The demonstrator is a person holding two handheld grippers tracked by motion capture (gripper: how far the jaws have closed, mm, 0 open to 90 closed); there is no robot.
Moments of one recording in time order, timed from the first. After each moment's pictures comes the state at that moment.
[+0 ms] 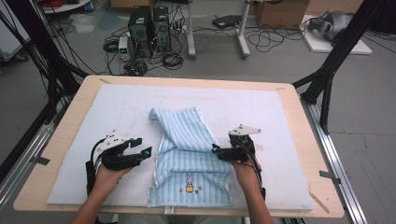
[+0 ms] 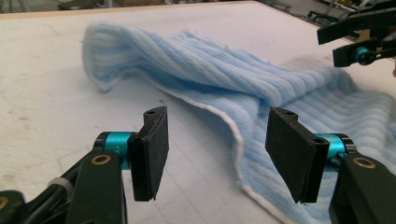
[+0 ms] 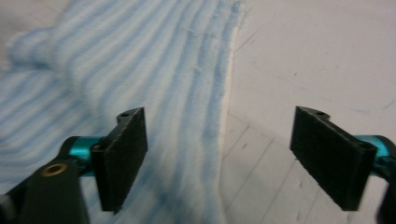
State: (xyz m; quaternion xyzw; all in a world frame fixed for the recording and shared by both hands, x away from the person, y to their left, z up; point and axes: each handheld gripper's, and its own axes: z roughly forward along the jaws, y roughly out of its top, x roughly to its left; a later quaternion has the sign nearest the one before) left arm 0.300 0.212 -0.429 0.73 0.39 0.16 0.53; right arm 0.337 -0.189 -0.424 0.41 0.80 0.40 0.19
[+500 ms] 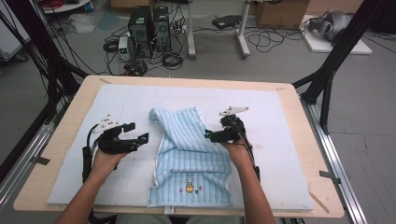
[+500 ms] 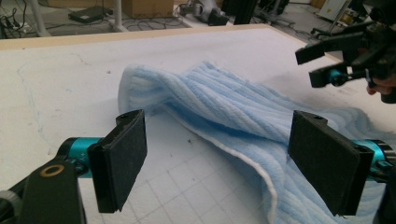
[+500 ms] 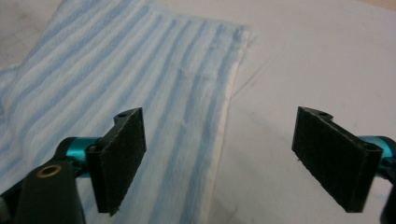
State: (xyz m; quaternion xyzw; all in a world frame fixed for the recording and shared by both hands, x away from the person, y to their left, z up) left arm 0.331 0.223 -0.412 0.71 0.40 0.17 0.55; right arm 0.399 -0.168 -0.414 0.39 0.81 0.40 0.14
